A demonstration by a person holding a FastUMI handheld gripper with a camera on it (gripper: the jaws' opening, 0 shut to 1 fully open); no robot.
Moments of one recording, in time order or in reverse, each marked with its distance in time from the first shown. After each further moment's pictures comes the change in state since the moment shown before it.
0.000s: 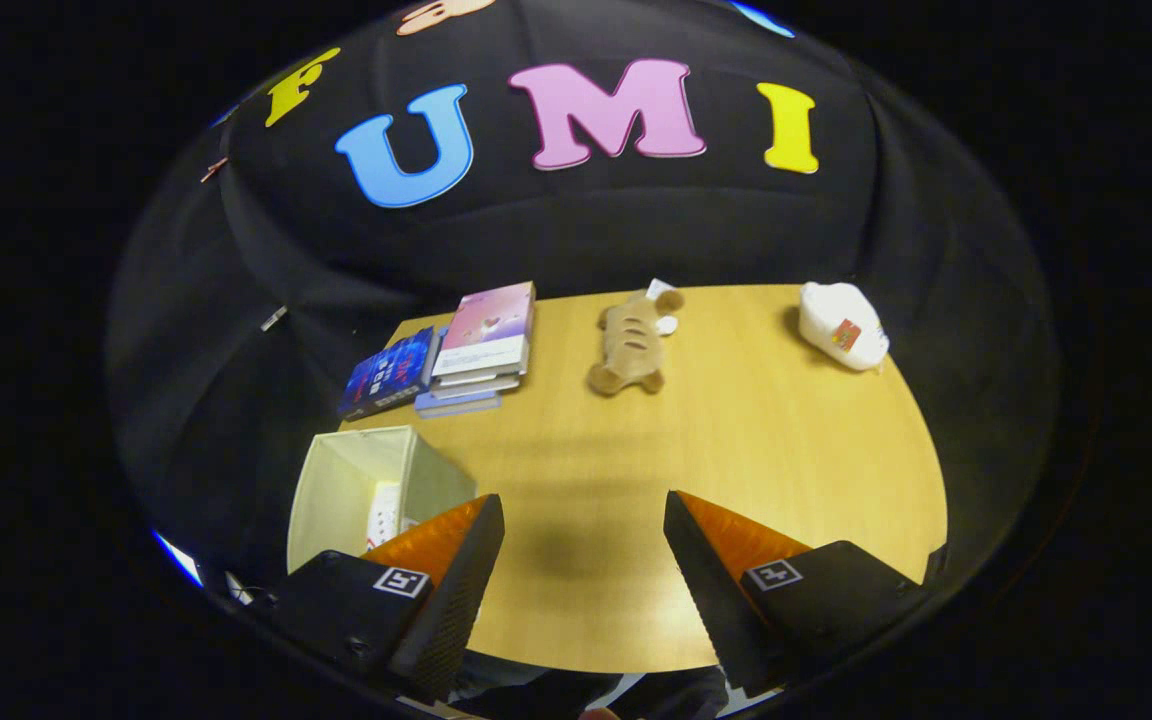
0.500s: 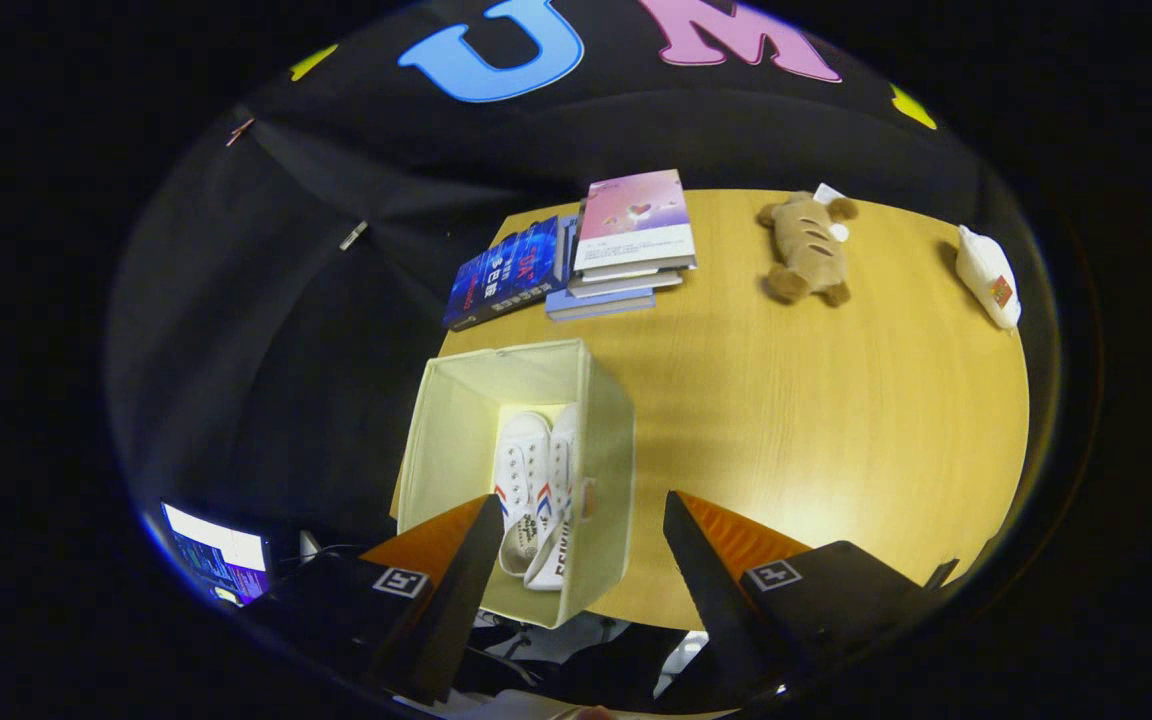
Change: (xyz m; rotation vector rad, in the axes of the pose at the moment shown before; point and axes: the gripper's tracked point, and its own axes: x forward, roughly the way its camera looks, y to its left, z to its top) arm 0.036 0.161 -0.051 0.007 0.373 0.287
